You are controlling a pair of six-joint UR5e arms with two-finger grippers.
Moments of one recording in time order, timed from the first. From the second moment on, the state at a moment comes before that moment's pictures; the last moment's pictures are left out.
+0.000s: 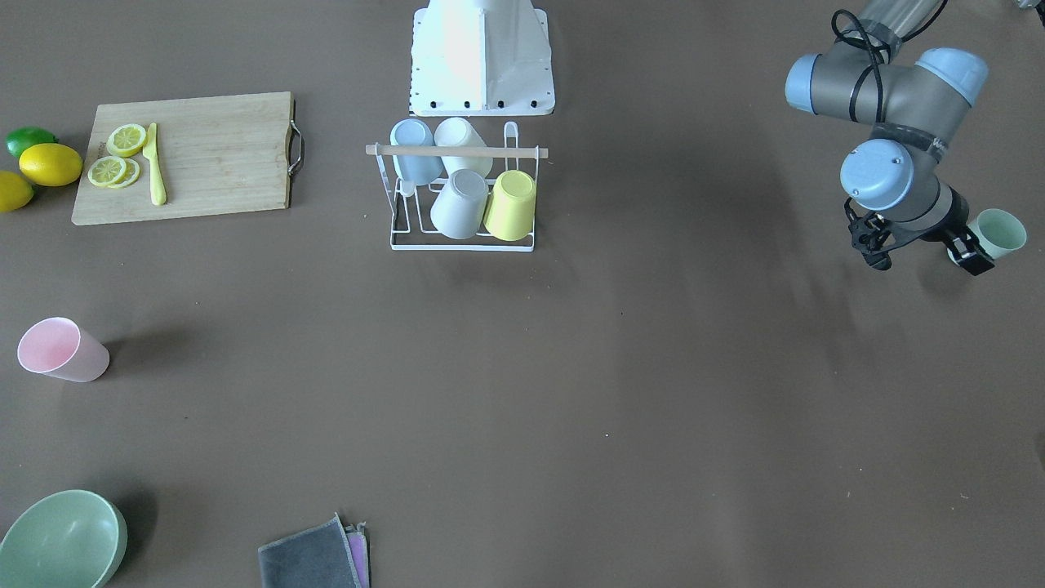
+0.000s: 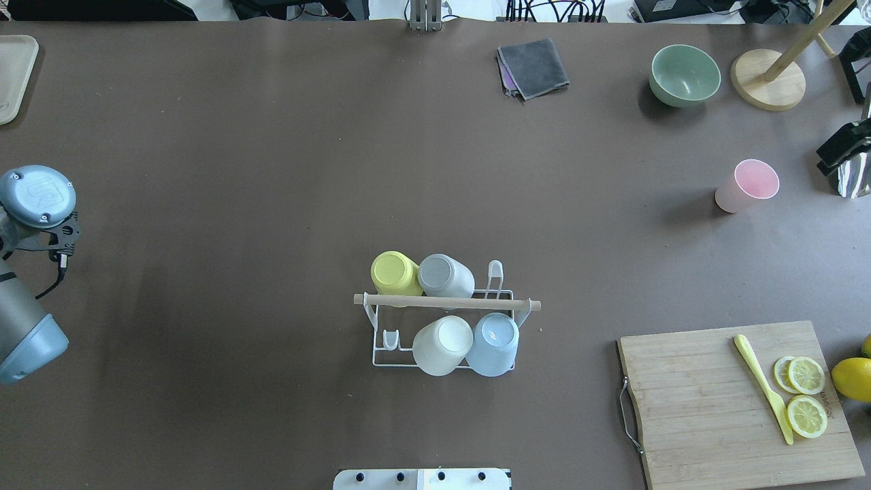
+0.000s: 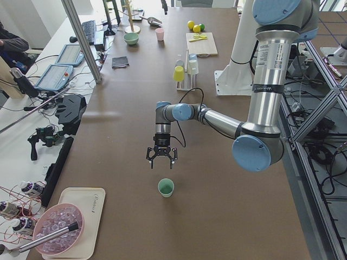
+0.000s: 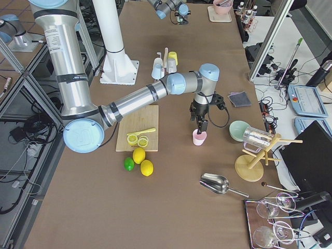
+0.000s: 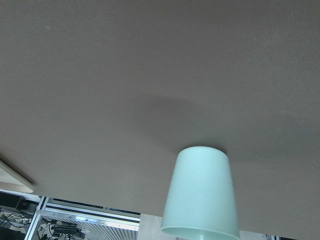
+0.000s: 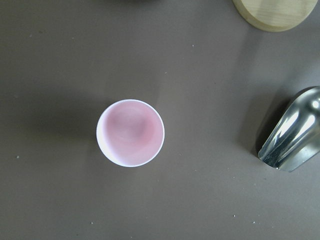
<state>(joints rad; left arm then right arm) -0.79 -1.65 -1.72 -1.20 -1.43 0.64 1.22 -1.35 1.85 -1.92 2.11 0.03</state>
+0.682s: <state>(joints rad) -0.74 -1.58 -1.65 -1.32 -1.43 0.64 1.12 -1.26 1.80 -1.99 2.01 -0.19</state>
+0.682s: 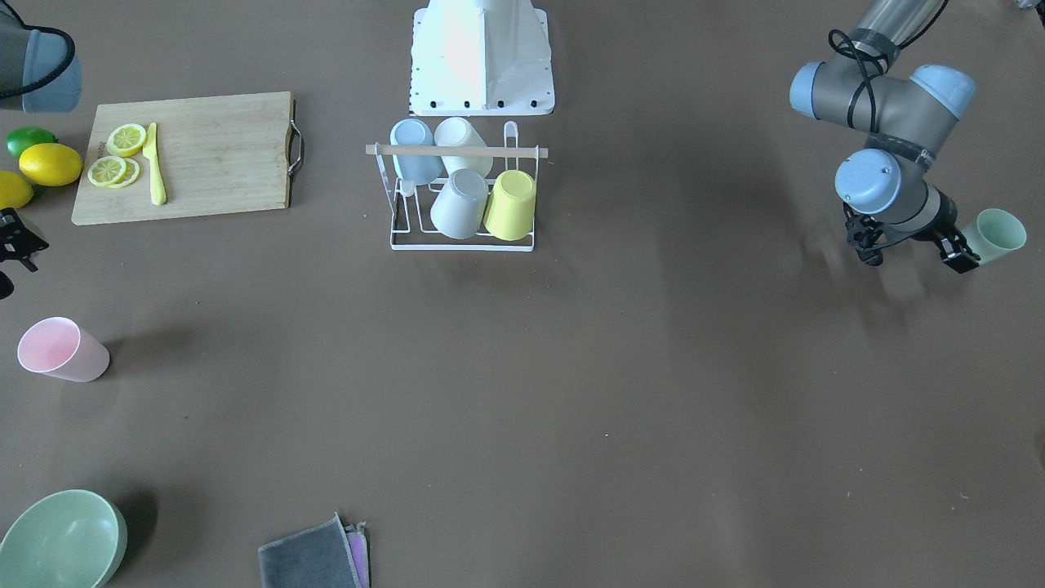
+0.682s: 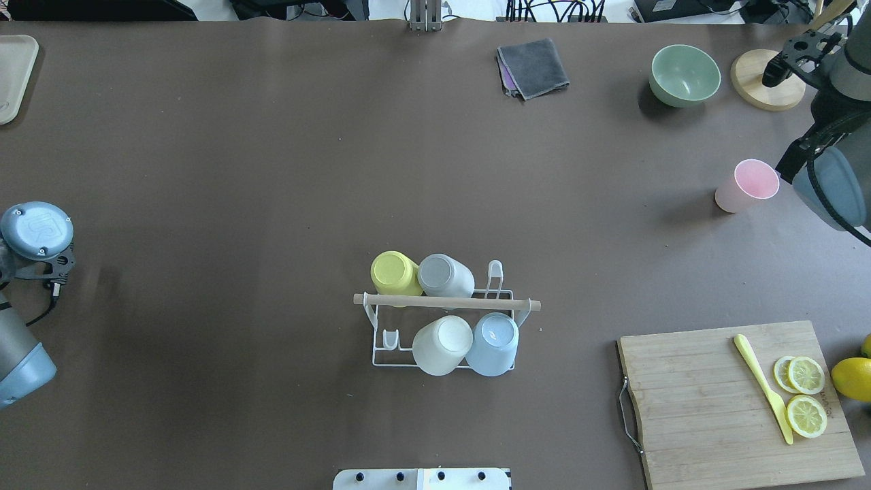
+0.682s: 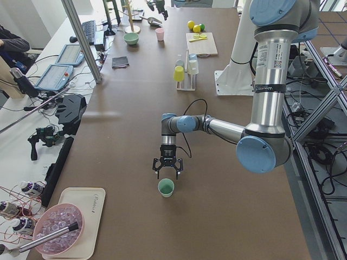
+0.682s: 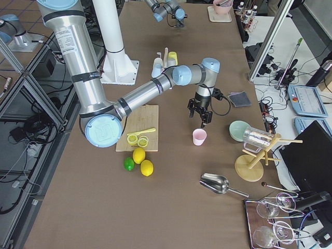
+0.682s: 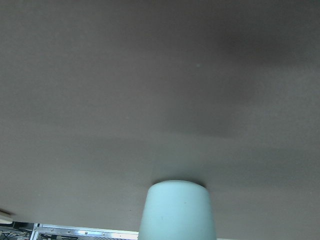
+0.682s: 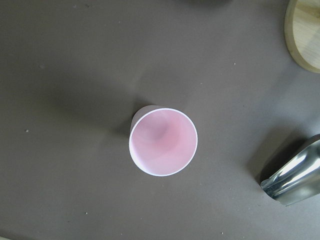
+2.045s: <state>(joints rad) -0.74 -1.51 -1.56 -1.47 -1.43 0.68 0.88 -0.80 1.22 -2.30 1.67 -0.51</state>
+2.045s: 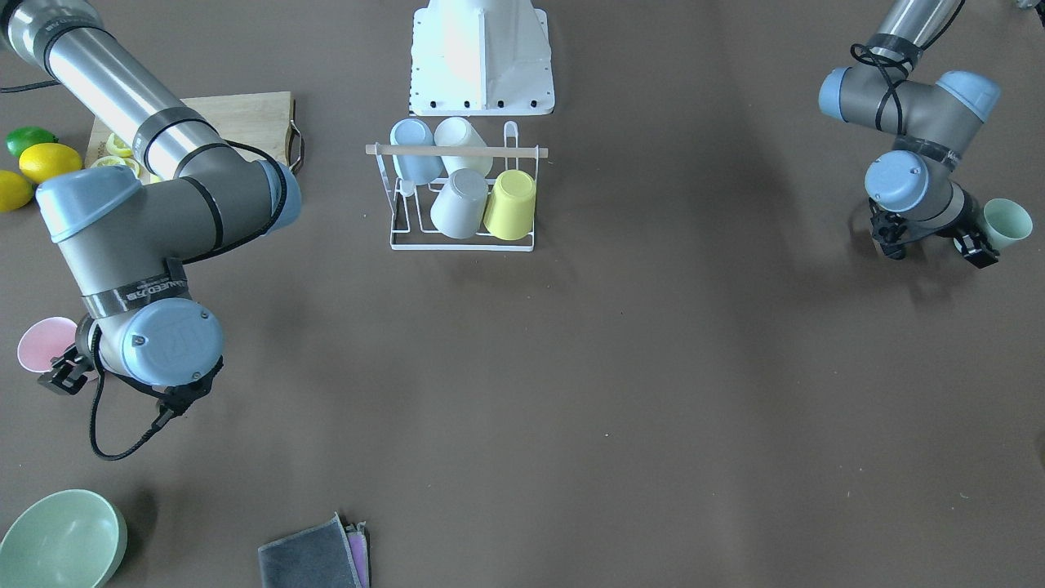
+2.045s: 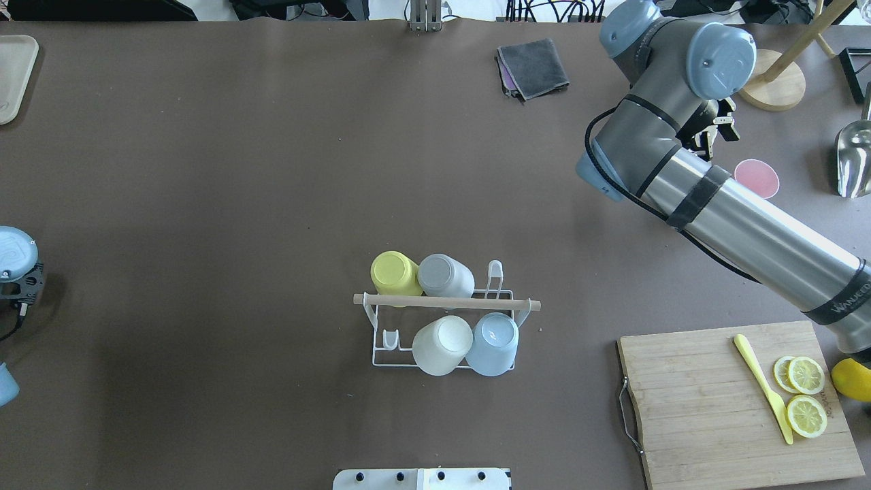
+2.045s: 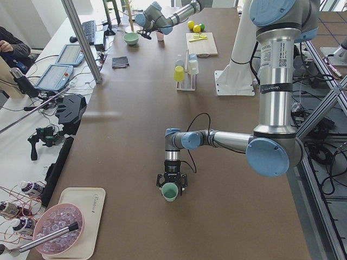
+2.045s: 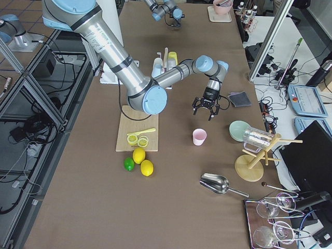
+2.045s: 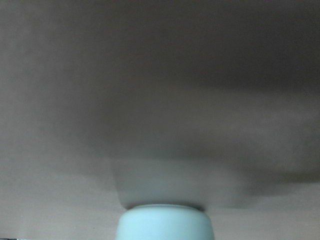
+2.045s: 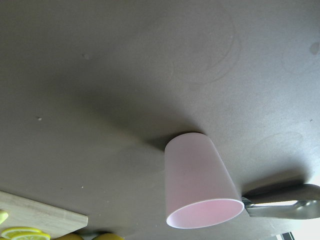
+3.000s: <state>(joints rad) -0.75 -1.45 -1.56 -1.54 -1.43 0.71 0.84 -0.75 0.99 -2.29 1.60 -0.59</state>
